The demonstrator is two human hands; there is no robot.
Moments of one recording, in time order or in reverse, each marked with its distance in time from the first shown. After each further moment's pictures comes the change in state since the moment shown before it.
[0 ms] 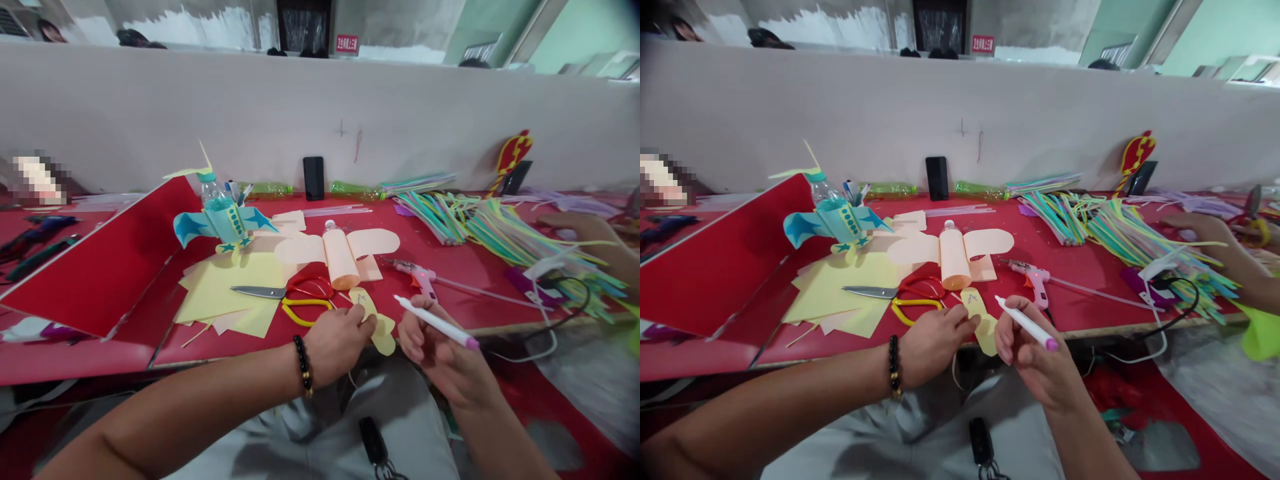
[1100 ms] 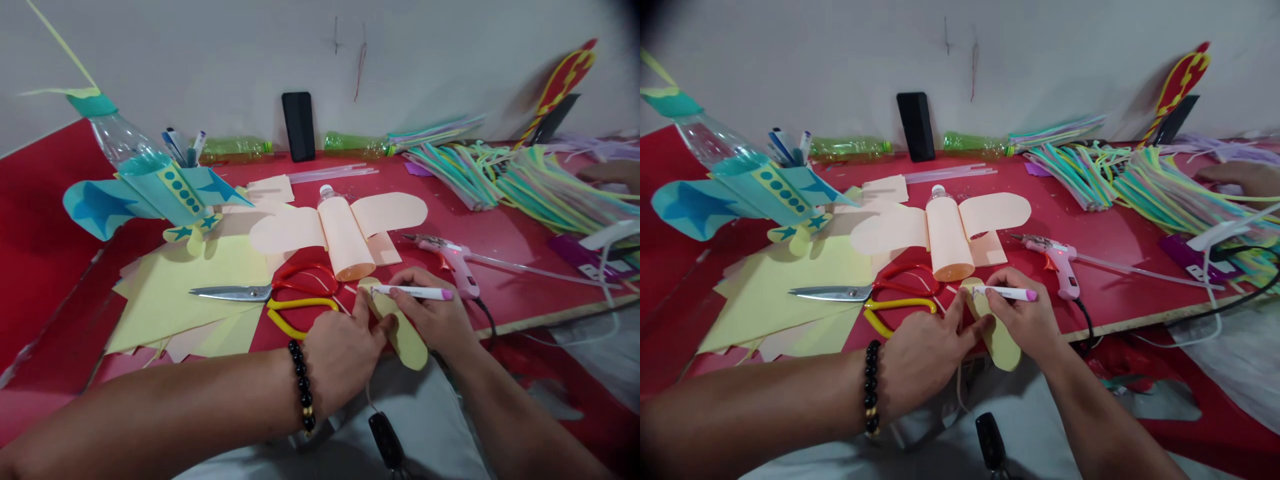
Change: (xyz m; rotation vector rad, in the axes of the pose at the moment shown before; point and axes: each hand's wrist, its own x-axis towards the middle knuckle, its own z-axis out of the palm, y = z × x) left_hand 0.012 -0.021 0.021 0.249 -0.223 0.006; right_hand 0.077 0.042 -0.018 -1.130 0.175 -0.156
